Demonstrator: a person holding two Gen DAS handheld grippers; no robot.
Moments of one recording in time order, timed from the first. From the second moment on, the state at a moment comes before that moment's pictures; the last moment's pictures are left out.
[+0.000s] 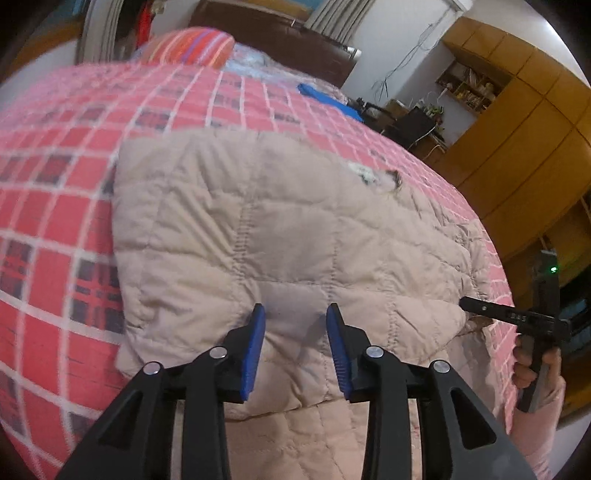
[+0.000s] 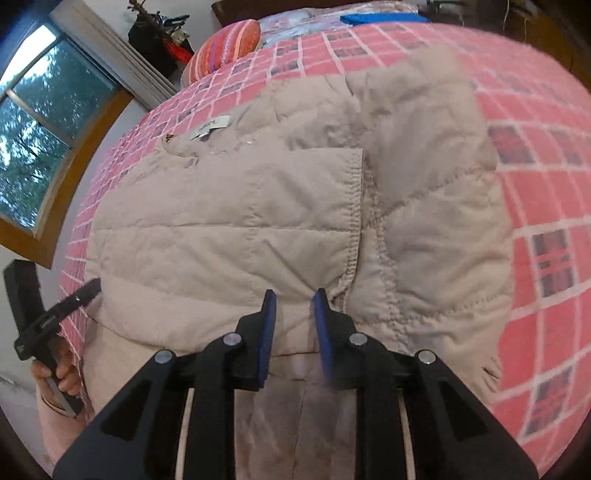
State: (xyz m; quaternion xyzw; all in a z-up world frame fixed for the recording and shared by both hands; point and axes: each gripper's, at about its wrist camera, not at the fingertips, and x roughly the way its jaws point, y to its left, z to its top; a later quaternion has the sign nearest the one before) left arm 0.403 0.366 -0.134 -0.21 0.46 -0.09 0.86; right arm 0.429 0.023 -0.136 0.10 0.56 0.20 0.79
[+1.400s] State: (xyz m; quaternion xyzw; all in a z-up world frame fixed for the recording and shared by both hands) left arm 0.083 0.369 -0.141 -0.25 0.50 -0.09 0.82; right arm 0.124 -0.138 -0.135 0.09 0.54 0.17 0.82
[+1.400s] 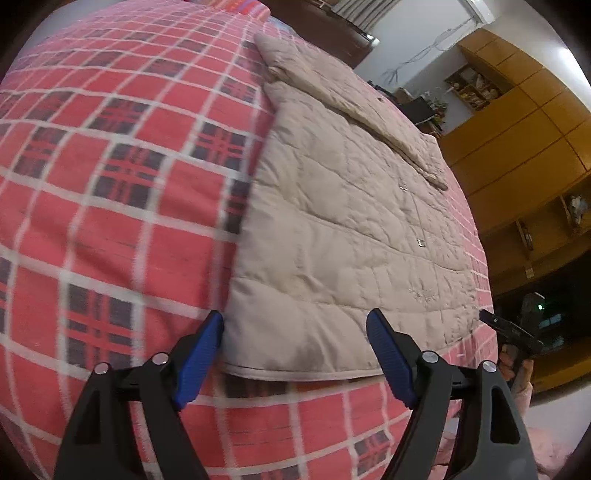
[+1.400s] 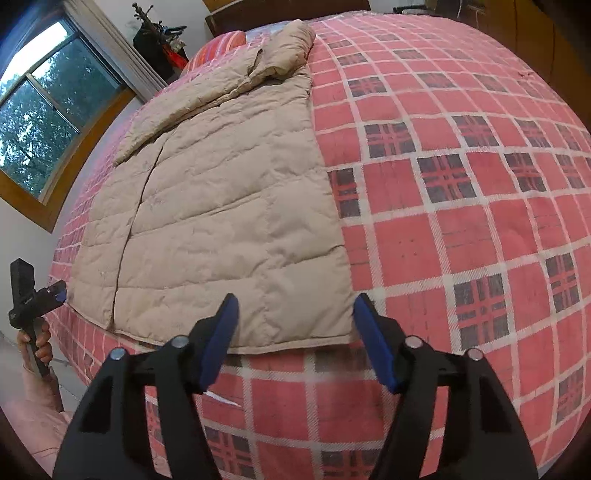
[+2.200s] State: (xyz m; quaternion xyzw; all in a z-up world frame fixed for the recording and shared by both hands) left arm 0.083 0.364 -0.139 -0.25 0.49 -0.08 0.83; right arm 0.120 -0.143 -0.133 0.11 0.54 0.20 0.81
